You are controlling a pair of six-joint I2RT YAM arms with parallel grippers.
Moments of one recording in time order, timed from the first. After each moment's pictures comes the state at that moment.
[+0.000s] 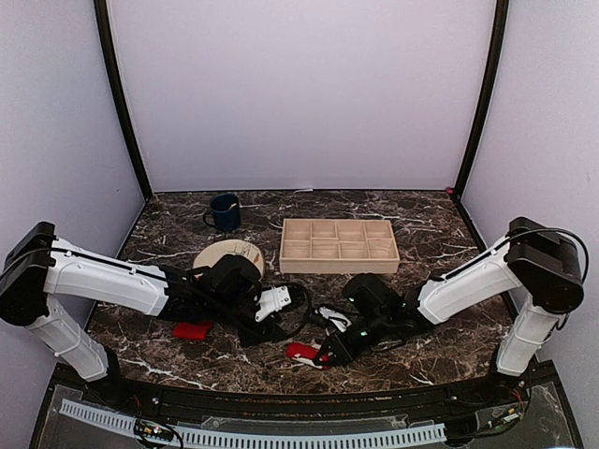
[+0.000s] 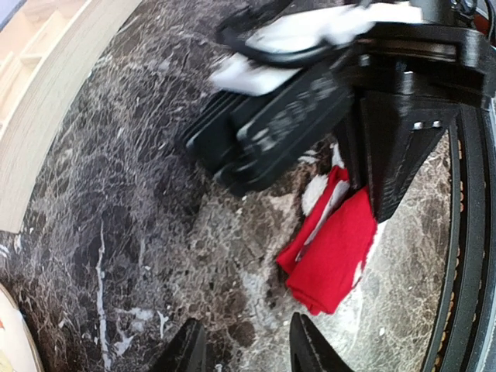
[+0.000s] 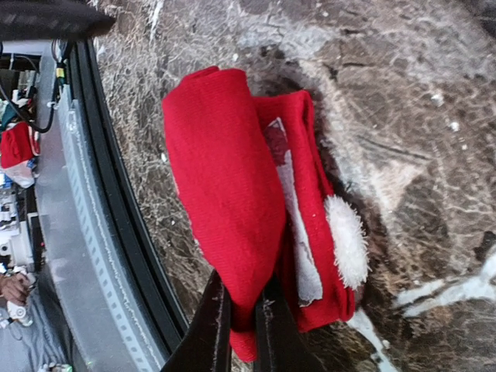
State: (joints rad) left arm -1.05 1.52 0.79 -0.12 0.12 0.21; right arm 1.06 1.72 0.70 0.12 -0.52 0.46
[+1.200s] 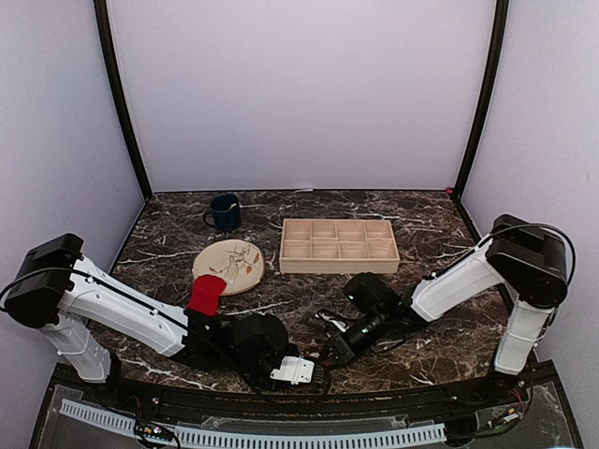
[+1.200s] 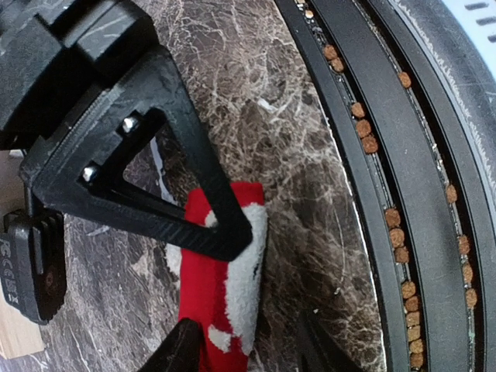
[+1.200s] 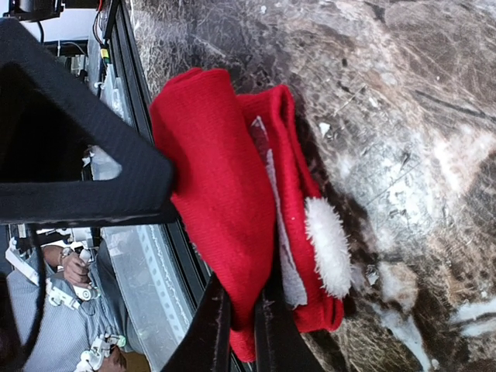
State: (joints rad) left arm -1.36 1.63 0.77 -0.02 -0.09 0.57; right arm 1.00 1.80 0.70 0.17 -0.79 0.55
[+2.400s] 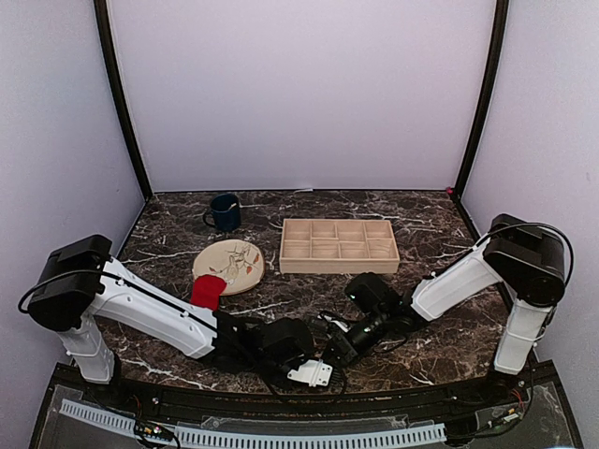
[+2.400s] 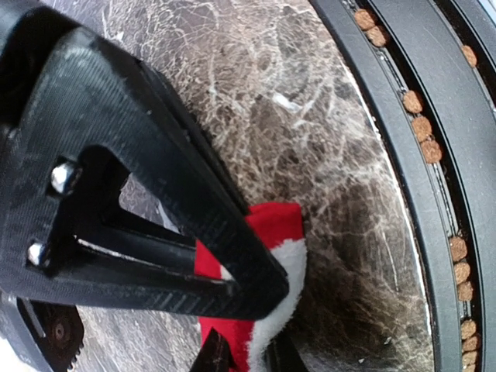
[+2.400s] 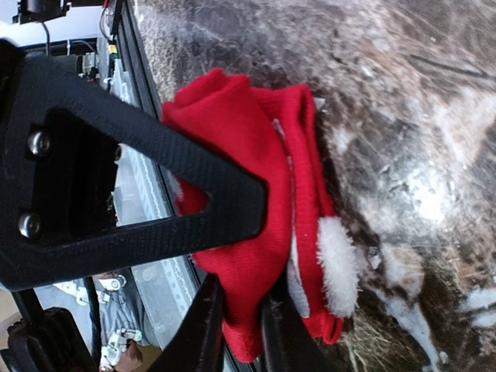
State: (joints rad) left arm -1.37 1.80 0.92 -0.09 -0.18 0.67; right arm 0.99 1.81 0.70 0.17 -0.85 0.59
